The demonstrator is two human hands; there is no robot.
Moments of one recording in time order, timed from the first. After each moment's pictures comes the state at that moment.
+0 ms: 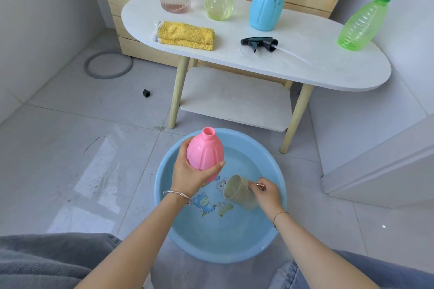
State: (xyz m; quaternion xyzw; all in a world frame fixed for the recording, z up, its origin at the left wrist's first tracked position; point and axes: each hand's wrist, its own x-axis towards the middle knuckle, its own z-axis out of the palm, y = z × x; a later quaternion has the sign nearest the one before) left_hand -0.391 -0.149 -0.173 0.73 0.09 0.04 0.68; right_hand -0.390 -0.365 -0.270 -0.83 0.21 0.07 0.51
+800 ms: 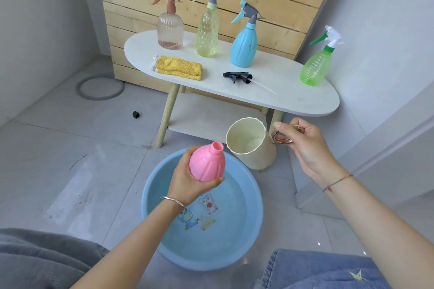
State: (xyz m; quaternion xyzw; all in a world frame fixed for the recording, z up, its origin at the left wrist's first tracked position) left_hand -0.410 -0.161 -0.136 0.76 -0.01 0.05 0.65; right_hand -0.383 -0.387 0.003 -0.72 0.03 -0.06 0.69
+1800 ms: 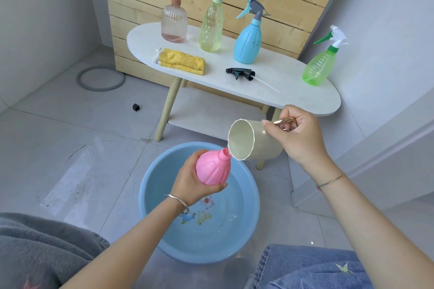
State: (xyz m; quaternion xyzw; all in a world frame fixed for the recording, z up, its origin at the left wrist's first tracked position) left_hand -0.414 -0.169 -0.155 0.79 -0.04 0.03 0.61; right_hand -0.392 -0.363 0.020 -0.86 -0.08 -0.17 0.47
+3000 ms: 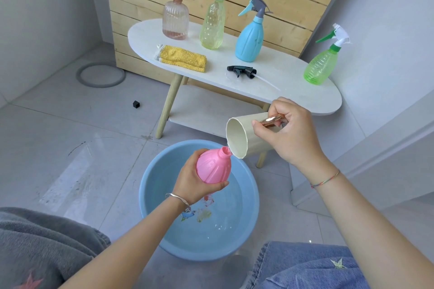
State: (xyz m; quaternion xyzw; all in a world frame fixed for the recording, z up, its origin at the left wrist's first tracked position) left_hand -0.416 -0.174 -0.156 0.78 -0.02 0.03 0.62; right_hand -0.393 -0.347 0.026 -0.89 -0.19 -0.22 0.35
